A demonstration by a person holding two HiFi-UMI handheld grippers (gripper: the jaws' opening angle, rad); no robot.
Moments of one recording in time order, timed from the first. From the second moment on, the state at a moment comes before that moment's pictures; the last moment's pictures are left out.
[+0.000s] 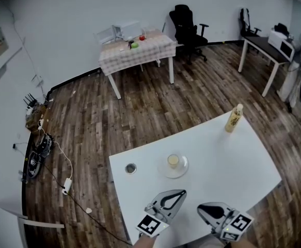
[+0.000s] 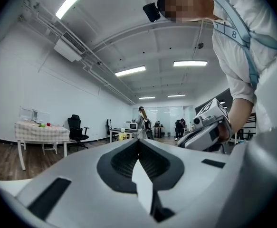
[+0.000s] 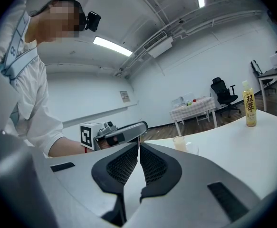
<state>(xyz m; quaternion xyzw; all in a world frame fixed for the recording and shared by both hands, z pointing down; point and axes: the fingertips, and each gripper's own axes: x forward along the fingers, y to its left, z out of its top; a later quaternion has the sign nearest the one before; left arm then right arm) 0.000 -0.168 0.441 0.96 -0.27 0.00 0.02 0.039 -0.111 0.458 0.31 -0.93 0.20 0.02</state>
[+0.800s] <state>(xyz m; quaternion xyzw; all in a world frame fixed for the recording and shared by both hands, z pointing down) -0.004 -0.095 0.396 0.98 -0.21 -0.01 0.00 0.030 -0.093 0.406 0.33 -0.93 0.14 0.01</state>
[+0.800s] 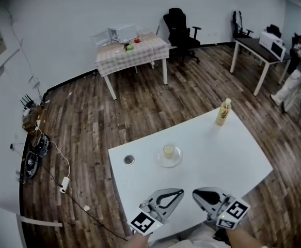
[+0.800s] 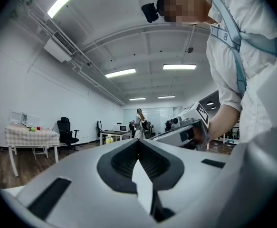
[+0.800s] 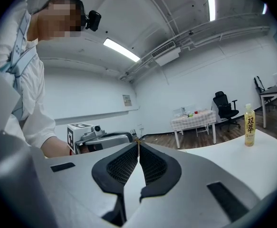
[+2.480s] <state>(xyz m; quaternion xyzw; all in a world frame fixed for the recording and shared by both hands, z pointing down) -0.001 -0.067 0.392 0.98 -0.21 -0.02 0.03 0.042 -0.081 0.394 0.34 -0.93 0.11 0.05</state>
